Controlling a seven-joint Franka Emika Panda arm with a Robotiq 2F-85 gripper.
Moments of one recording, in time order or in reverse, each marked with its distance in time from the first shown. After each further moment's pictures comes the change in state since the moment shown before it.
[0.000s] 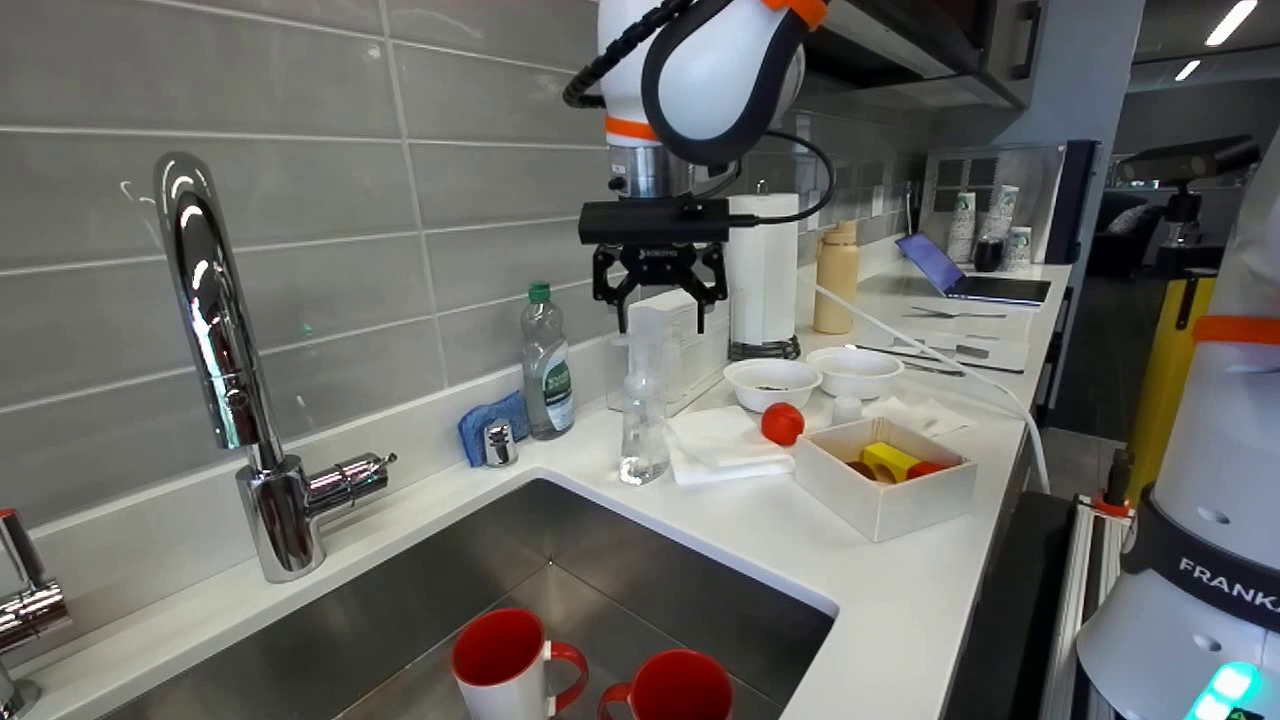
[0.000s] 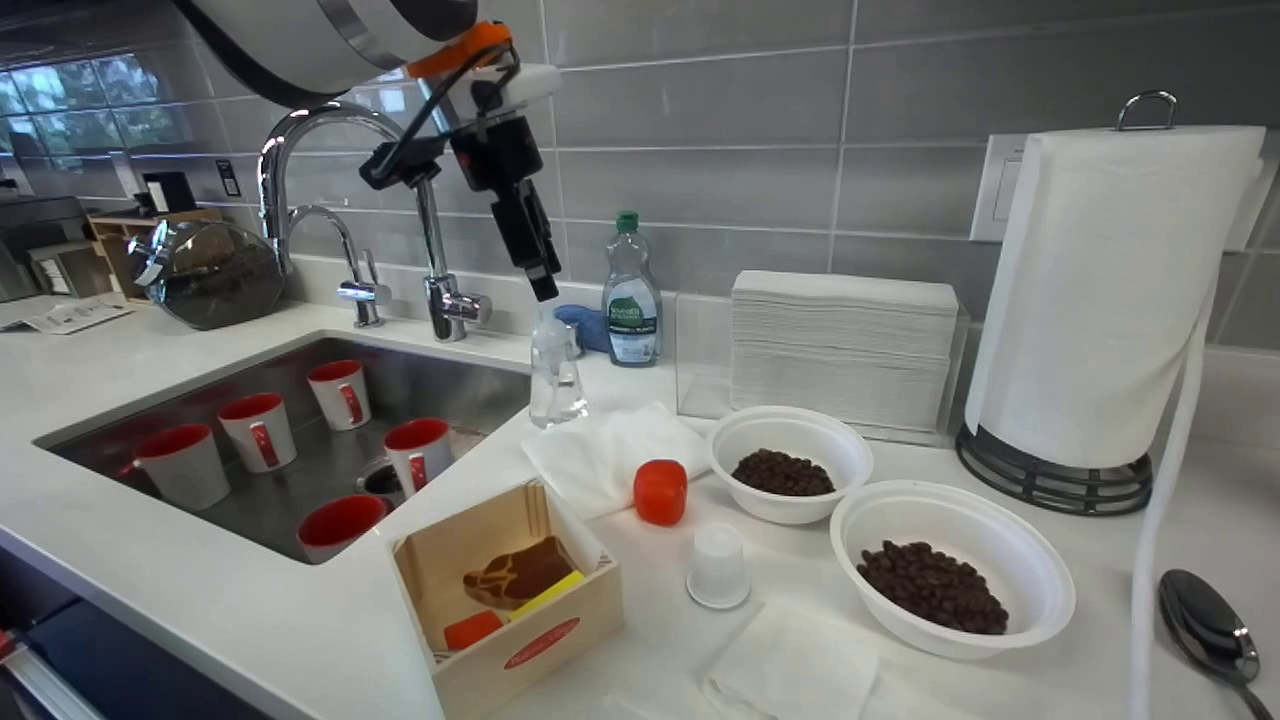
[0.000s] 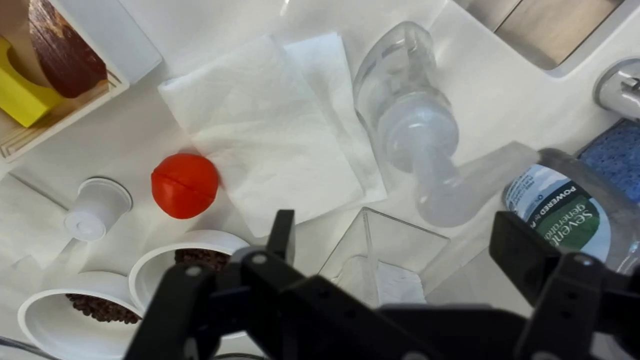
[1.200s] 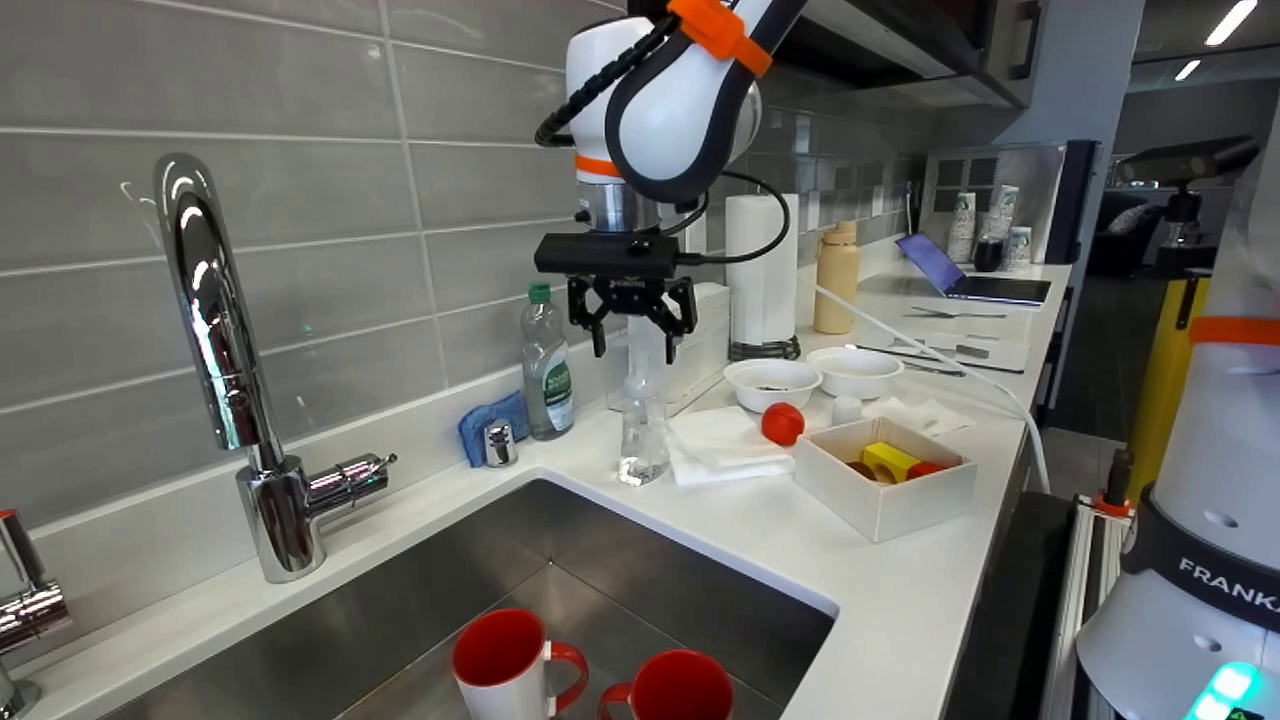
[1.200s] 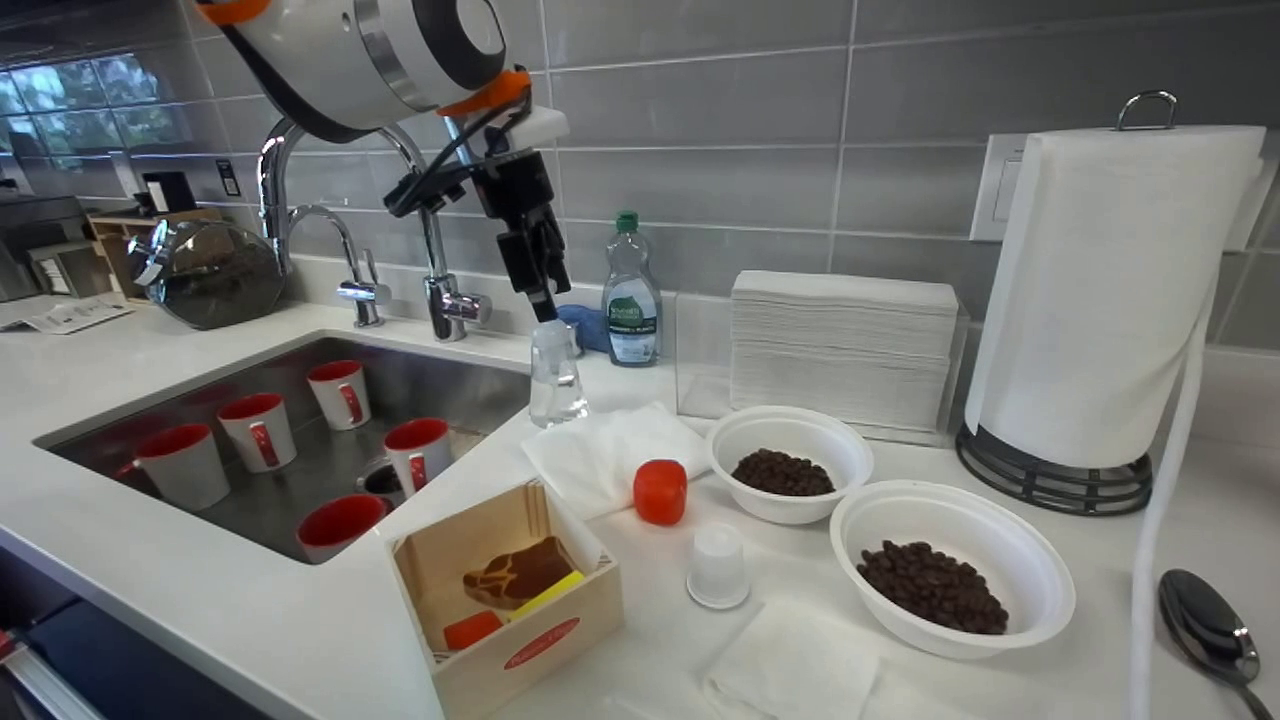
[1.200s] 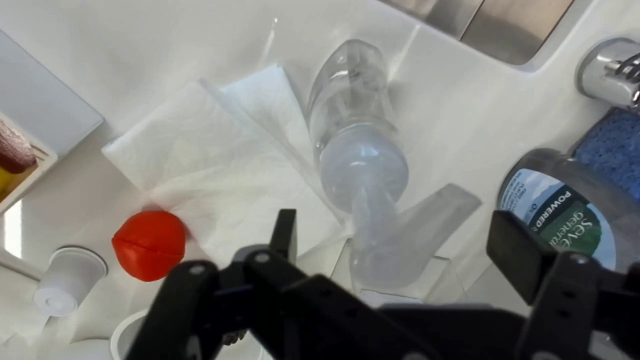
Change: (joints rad) arm 0.064 0.157 -0.044 0.096 0.000 0.034 0.181
